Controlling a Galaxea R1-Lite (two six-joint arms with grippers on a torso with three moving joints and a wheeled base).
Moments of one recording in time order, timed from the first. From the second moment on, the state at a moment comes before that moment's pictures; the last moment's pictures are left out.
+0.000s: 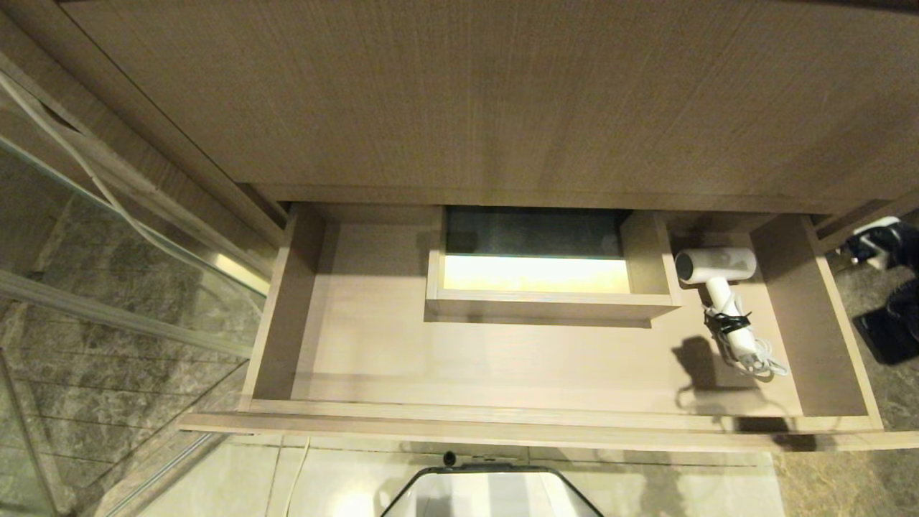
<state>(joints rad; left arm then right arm) 0.00 0.00 0.00 0.00 0.00 0.00 -0.20 1.44 -0.81 0.06 -0.26 -0.51</state>
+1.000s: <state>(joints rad) 0.00 0.00 0.00 0.00 0.00 0.00 -0.23 1.30 -0.46 0.20 -0.32 -0.52</state>
